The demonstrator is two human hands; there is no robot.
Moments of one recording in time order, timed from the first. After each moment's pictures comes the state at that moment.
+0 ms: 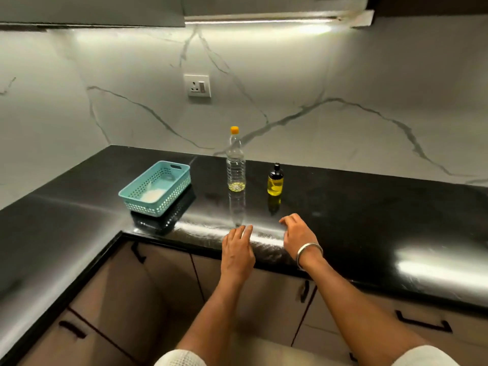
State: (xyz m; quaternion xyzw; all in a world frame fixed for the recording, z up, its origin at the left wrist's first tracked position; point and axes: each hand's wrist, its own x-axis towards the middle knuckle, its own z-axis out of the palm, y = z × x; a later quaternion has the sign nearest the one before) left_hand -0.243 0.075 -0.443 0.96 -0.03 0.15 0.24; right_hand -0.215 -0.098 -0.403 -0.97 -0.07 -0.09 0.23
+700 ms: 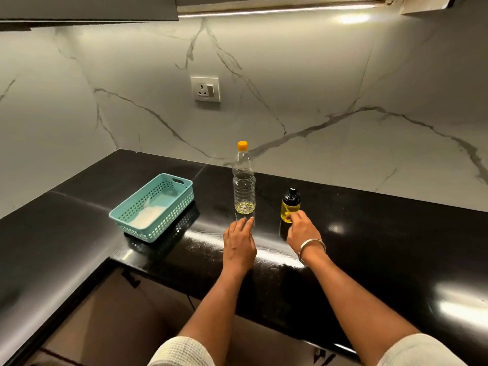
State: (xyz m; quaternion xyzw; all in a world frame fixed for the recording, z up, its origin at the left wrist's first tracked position) left_hand -0.081 0.074 -0.436 0.96 0.02 0.16 0.23; right_hand -0.035 -0.100 -0.417 -0.96 -0.07 -0.09 0.25
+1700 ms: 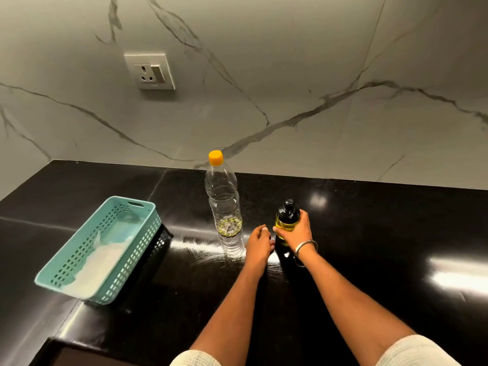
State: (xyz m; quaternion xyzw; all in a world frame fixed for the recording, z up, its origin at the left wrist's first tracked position) left_hand 0.077 0.019 -0.486 0.67 0.20 -0.14 0.70; right_hand 0.095 -0.093 -0.487 -0.82 0.18 -0.05 0.54
